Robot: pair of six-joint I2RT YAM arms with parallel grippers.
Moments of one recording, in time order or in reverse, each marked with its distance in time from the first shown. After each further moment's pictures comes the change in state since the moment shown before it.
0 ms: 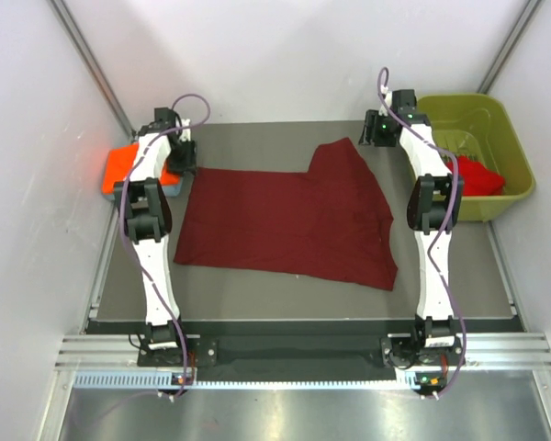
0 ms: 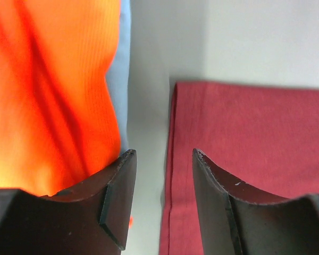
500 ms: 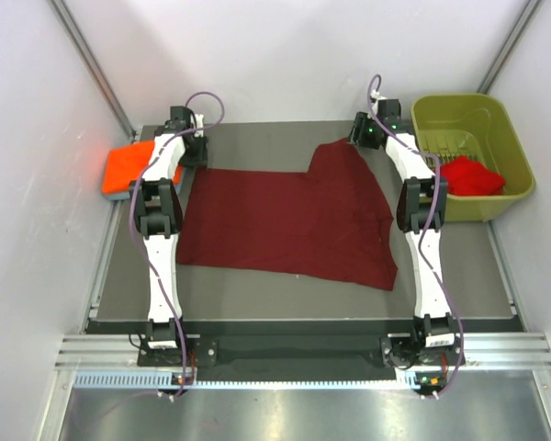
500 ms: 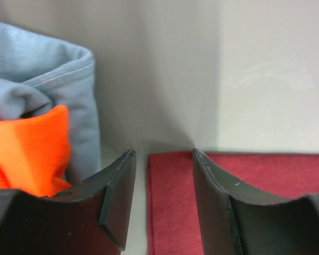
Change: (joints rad) left arm -0.056 0.166 0.177 0.076 -0.047 0.003; right arm 0.039 0.160 0.084 0.203 0.008 0.158
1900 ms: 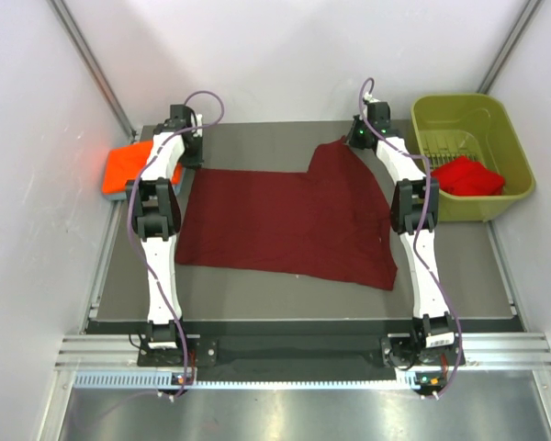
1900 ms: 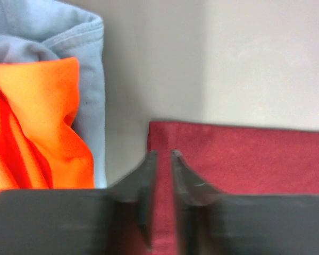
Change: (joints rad) left arm -0.018 -0.090 -0.092 -0.018 -0.055 -0.037; right arm 0.044 0.042 0.013 0.090 0.046 0.094
